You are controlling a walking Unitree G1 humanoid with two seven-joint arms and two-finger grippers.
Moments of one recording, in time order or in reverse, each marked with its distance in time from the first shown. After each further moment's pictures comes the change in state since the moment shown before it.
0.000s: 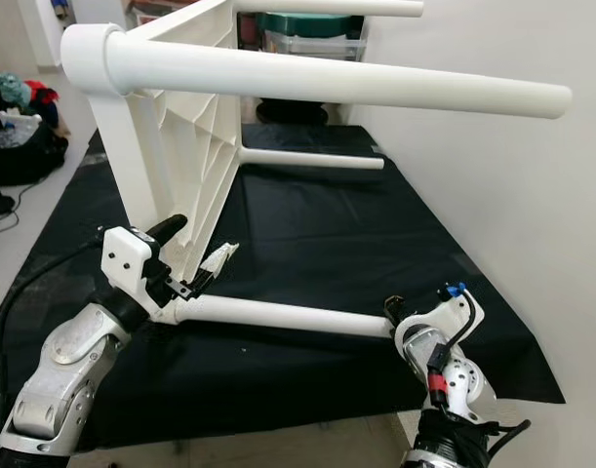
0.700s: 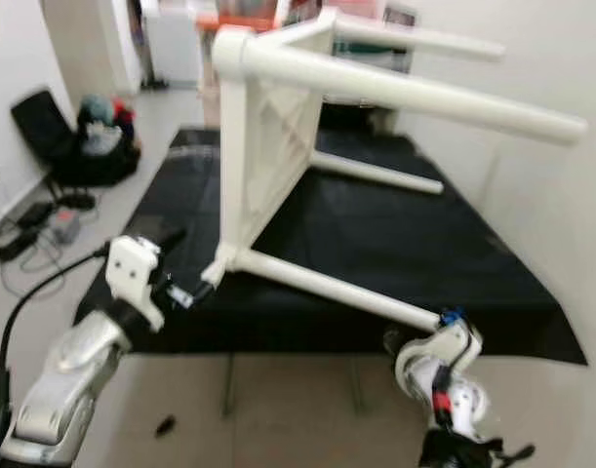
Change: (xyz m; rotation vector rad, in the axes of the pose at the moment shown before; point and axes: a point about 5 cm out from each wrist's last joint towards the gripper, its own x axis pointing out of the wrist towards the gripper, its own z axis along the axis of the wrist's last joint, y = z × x) left arm 0.001 0.004 0.000 0.056 0.028 0.032; right arm 0.006 -0.034 -0.031 -0.001 0.154 -0.147
